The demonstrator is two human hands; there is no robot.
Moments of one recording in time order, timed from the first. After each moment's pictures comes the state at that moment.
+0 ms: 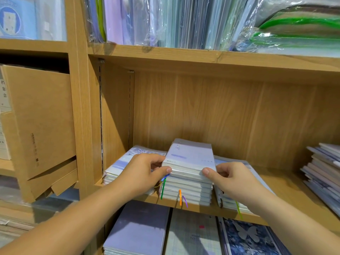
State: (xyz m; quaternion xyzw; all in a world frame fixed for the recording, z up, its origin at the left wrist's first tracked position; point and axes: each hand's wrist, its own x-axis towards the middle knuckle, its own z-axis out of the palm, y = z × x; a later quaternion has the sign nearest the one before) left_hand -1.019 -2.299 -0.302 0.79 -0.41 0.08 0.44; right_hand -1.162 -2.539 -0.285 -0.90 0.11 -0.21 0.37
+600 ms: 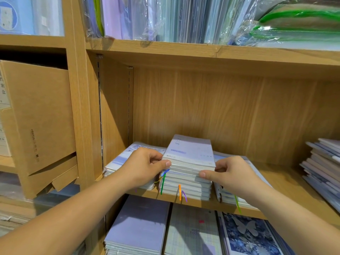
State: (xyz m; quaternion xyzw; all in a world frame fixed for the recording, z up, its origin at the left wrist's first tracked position) left_hand -1.015 -2.304 -0.300 0.80 -0.36 0.00 0.48; right_hand -1.157 -2.544 -0.286 -0.90 0.12 -0.20 0.36
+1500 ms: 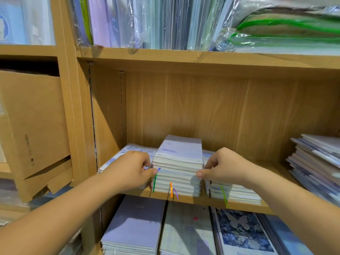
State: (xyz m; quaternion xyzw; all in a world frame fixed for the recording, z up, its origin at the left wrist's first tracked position) left_hand -1.031 -2.289 -0.284 0.90 -0.38 0.14 0.19; right_hand -1.171 -2.547 -0.246 -0.96 0.14 -0.09 0.21
